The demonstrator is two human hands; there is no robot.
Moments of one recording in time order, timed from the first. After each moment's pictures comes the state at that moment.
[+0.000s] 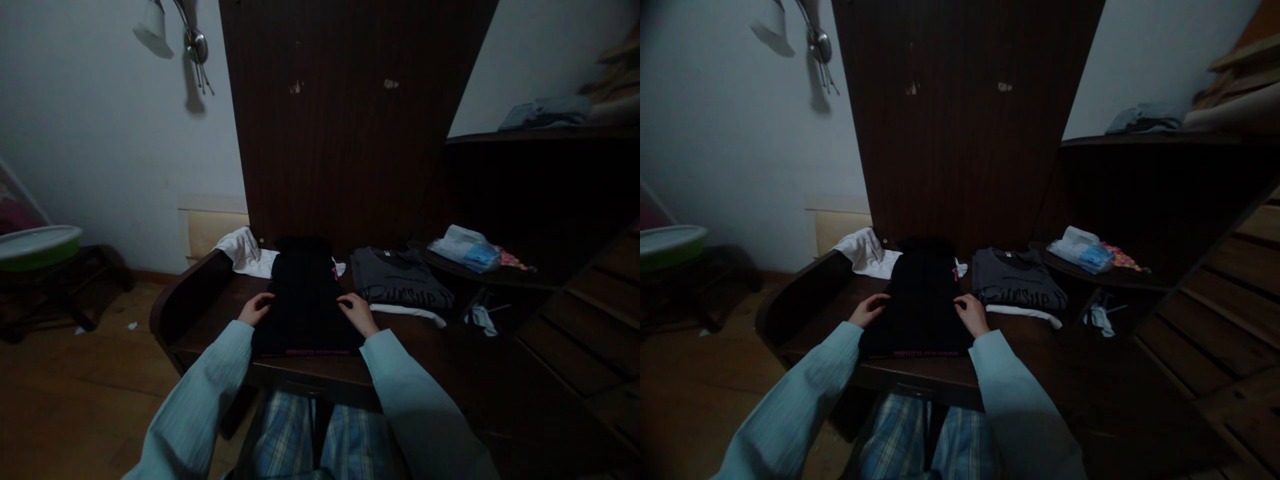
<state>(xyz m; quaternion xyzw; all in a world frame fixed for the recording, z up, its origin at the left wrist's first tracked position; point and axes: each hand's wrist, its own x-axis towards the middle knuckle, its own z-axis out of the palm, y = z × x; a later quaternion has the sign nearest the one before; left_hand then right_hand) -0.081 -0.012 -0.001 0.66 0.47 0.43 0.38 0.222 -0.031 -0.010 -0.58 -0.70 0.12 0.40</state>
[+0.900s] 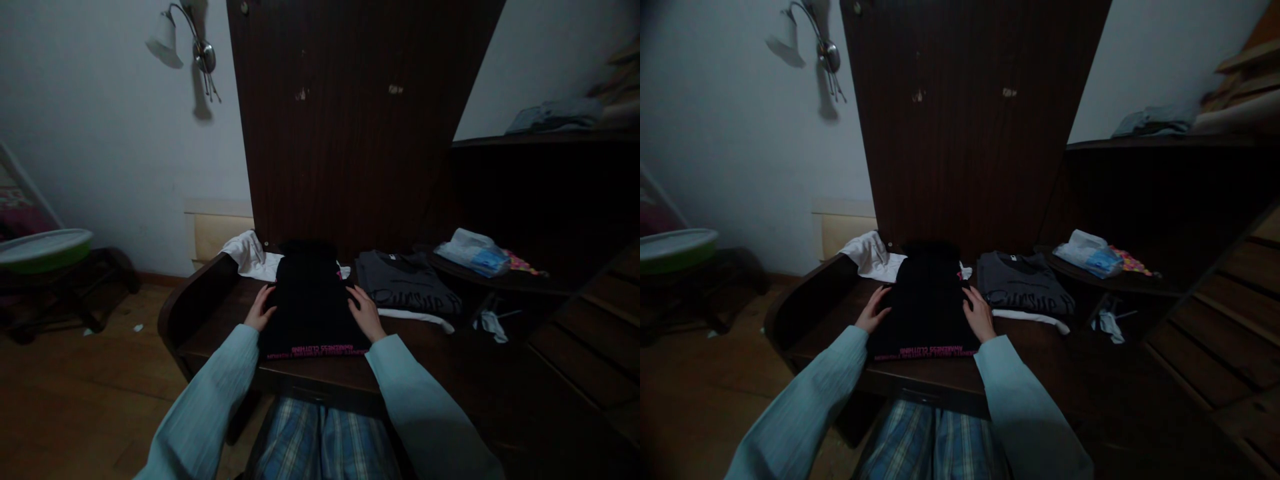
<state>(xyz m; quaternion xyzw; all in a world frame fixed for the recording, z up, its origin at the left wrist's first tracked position) -0.087 -0.002 -0.018 0.71 0.48 0.46 0.24 0.219 -0.031 -0.006 -0.59 -0.70 0.06 0.40</state>
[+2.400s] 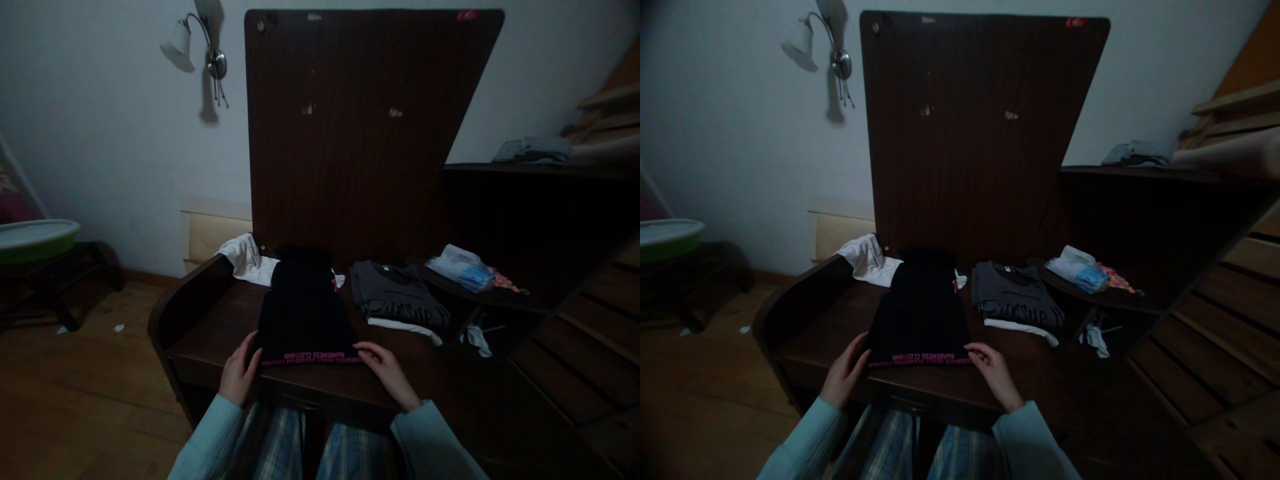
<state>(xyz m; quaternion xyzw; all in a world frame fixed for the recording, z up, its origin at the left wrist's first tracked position) -0.073 -0.116 -0.029 0.65 0.59 0.45 0.15 0.250 -0.125 -0.007 -0.55 -0.63 0.33 0.43</state>
